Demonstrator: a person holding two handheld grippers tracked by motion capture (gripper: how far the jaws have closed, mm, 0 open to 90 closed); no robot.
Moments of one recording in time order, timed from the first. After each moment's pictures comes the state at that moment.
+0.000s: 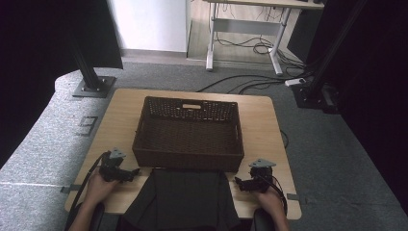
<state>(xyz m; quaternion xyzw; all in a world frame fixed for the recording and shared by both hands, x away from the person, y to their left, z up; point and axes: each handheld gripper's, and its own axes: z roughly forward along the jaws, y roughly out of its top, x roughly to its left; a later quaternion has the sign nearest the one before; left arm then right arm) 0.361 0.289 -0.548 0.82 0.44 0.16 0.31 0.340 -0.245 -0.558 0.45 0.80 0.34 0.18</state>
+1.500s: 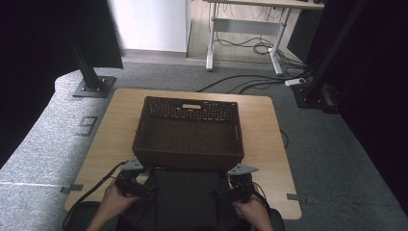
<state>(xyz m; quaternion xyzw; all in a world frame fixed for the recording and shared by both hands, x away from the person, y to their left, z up) 0.307 0.210 -0.511 0.84 0.36 0.05 0.40 0.292 -0.166 -0.507 0.40 0.83 0.38 0.11</state>
